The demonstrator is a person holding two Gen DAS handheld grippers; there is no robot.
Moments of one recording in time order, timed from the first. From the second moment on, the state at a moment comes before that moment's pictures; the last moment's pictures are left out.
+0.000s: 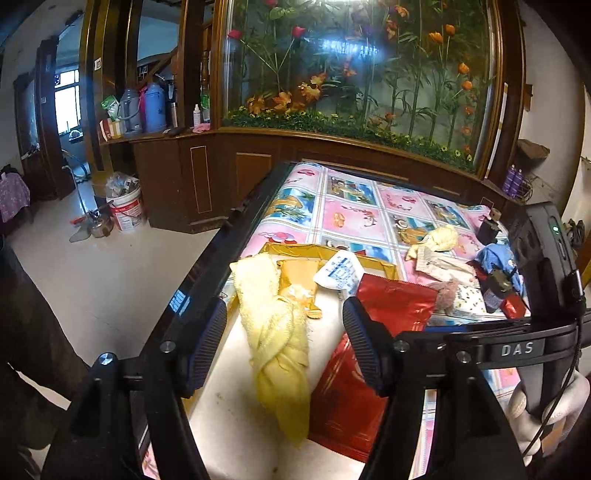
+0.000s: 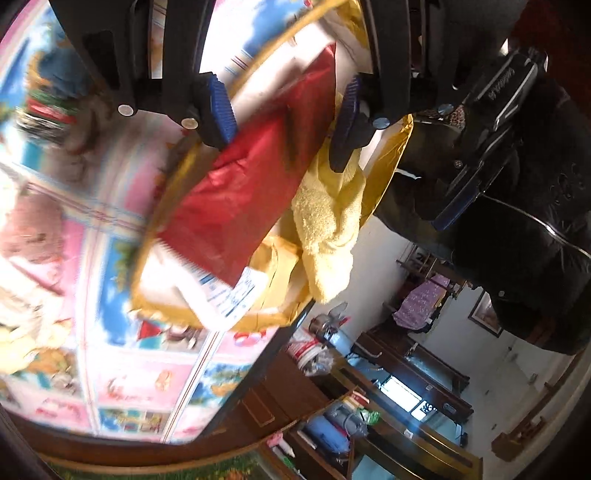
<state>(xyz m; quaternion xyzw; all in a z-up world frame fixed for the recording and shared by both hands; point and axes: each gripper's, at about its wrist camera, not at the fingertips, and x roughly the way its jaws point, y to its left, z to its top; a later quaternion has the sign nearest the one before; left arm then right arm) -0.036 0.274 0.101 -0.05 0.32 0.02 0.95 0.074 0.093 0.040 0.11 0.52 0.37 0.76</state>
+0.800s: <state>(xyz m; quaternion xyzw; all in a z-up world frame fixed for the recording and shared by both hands) -0.028 0.092 0.071 0.00 0.42 -0.09 0.90 -0.015 -0.198 0.078 0.15 0.34 0.15 0.91</state>
